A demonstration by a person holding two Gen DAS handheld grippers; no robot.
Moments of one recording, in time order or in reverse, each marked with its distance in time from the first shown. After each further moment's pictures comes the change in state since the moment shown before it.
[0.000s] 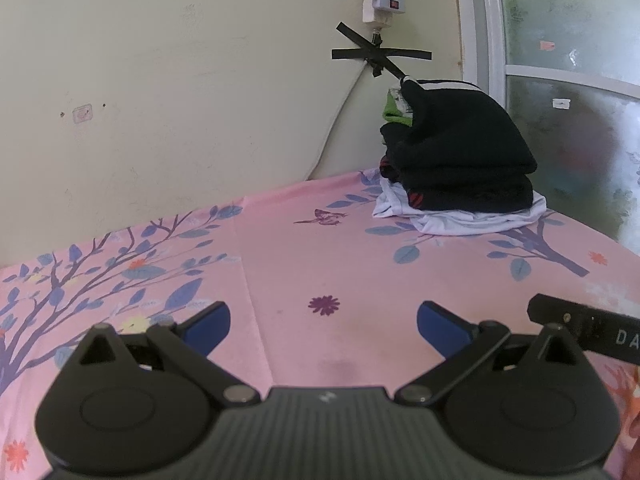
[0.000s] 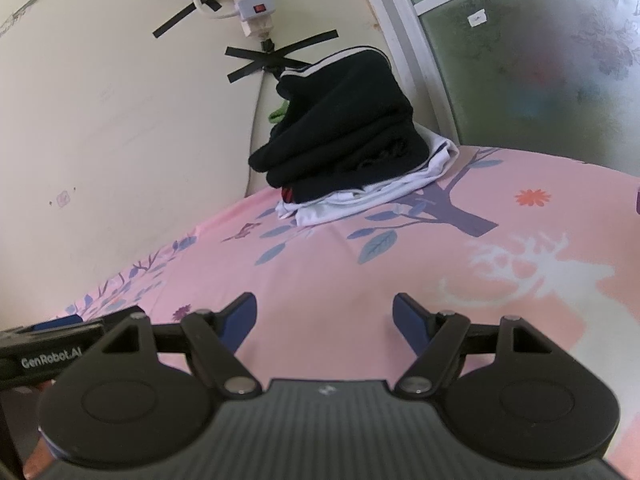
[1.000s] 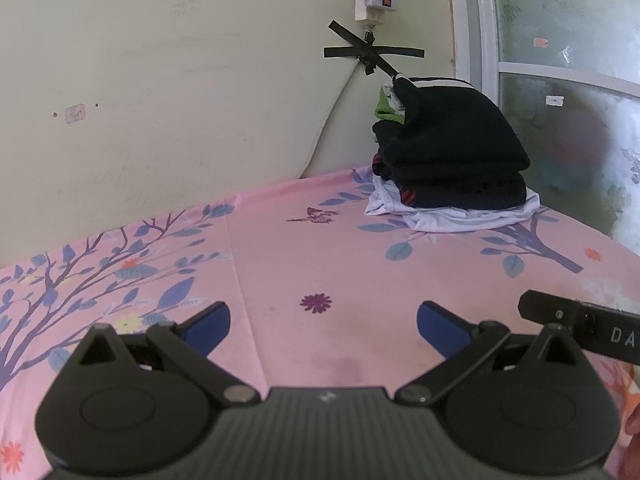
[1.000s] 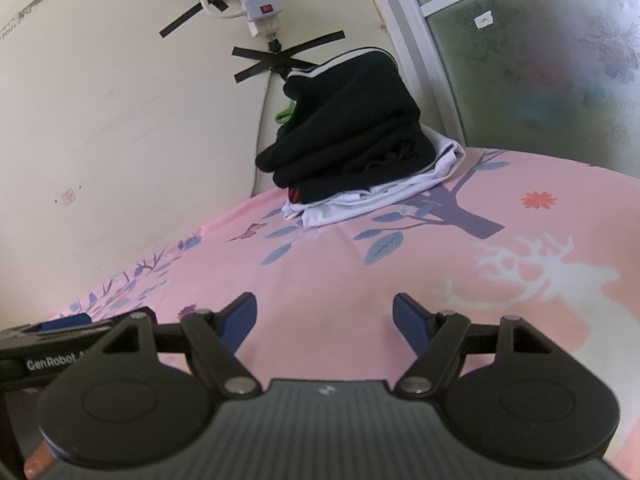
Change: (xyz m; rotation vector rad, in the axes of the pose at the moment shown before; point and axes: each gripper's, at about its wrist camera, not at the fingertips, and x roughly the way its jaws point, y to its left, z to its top) left arm 0.001 -0.002 -0.001 0.009 0.005 -0.016; right arm 0.001 0.001 0.000 -0.008 -0.002 0.017
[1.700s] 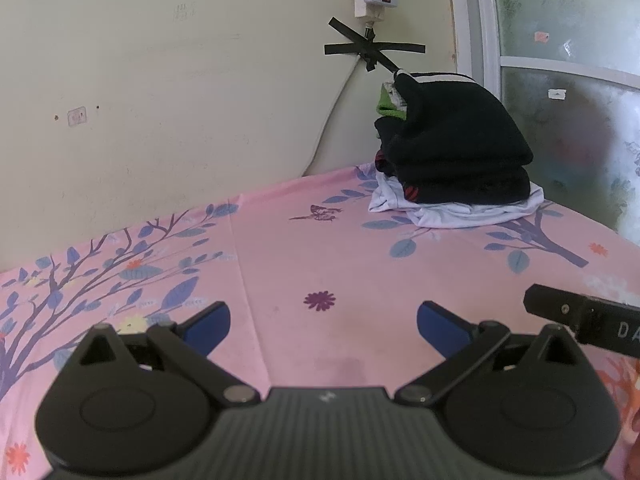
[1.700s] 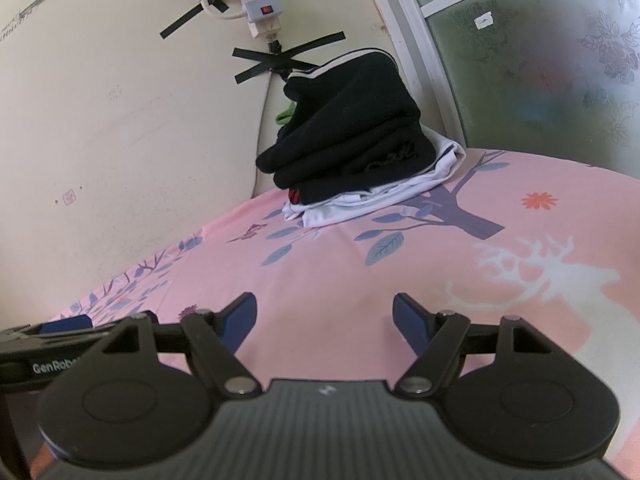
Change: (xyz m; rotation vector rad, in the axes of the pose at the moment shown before) left arm 0.001 -0.003 0.000 0.016 0.006 0.015; right arm -0.001 0.000 -0.001 -0.001 -0.003 0.002
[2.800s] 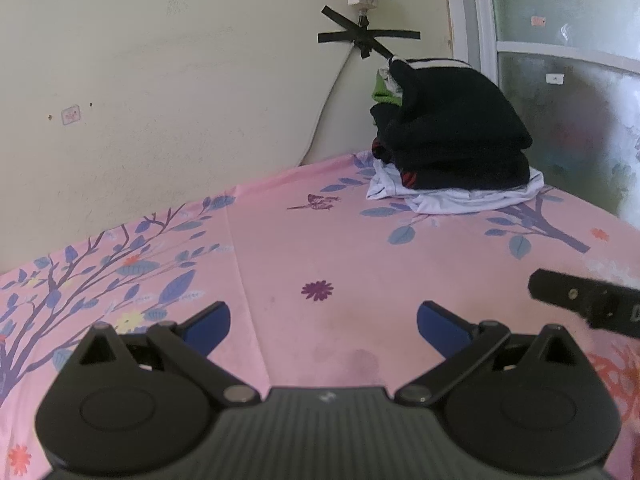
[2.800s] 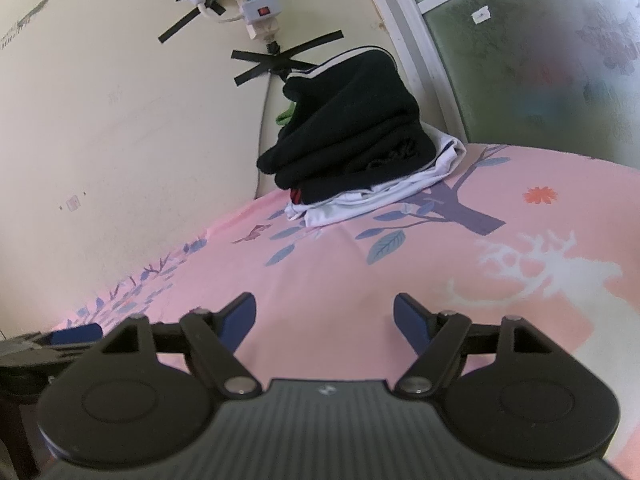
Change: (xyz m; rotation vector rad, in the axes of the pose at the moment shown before) left arm 0.006 -0.003 -0.001 0.025 0.040 0.004; right arm -0.002 -0.003 -0.001 0.030 0.001 0.020
